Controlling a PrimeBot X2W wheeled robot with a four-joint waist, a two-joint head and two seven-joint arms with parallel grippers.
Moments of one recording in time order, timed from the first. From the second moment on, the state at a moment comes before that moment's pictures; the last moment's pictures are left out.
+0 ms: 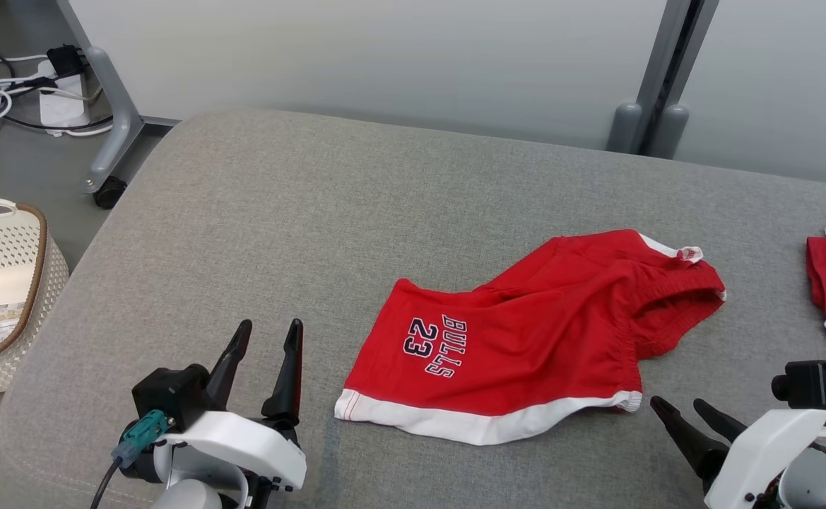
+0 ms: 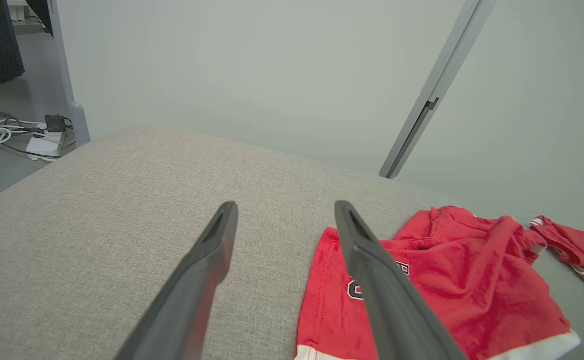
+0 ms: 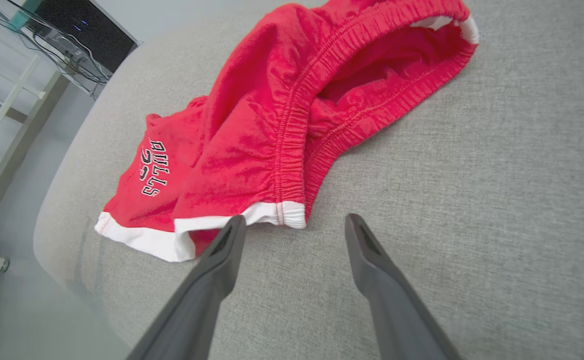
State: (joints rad) left arm -0.17 0.25 -0.48 0.20 -0.69 0.15 -0.22; right arm 0.03 -0.19 0.03 -0.03 0.65 0.13 0.56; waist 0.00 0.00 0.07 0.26
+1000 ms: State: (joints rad) left arm -0.17 0.27 -0.49 0.21 -0.70 0.16 -0.21; right arm -0.12 -0.27 0.18 0.23 0.75 0.13 0.48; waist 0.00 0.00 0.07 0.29
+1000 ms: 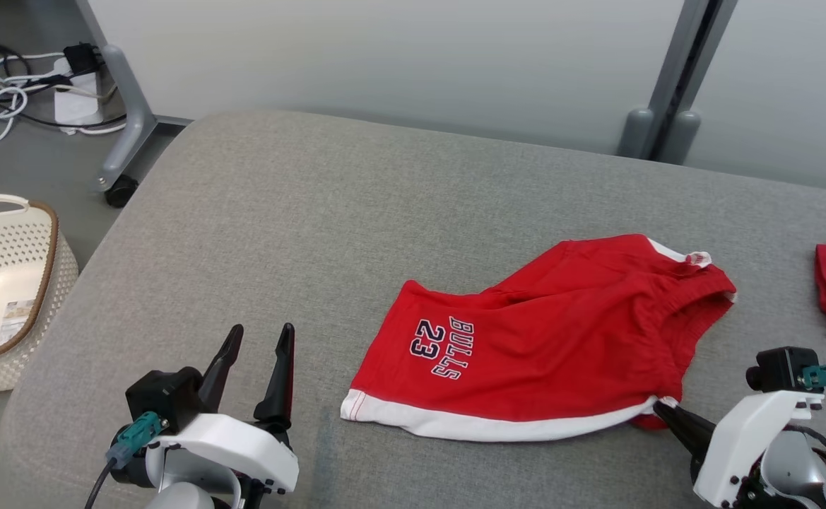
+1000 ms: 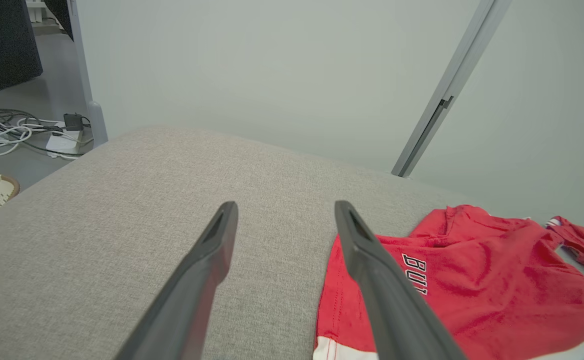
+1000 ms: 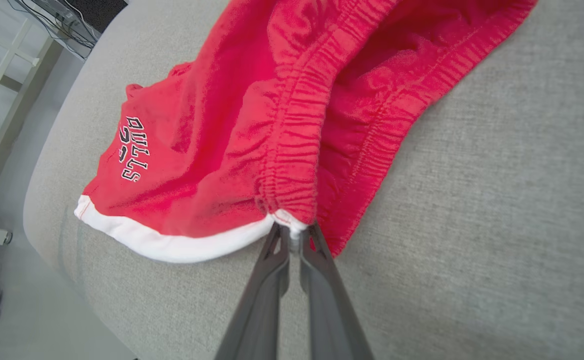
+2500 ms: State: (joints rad) left arm -0.08 0.41 -0.41 0.00 -0.66 0.25 -0.23; right arm 0.06 -0.14 -0.08 -0.27 0.52 0.13 0.23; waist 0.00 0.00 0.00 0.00
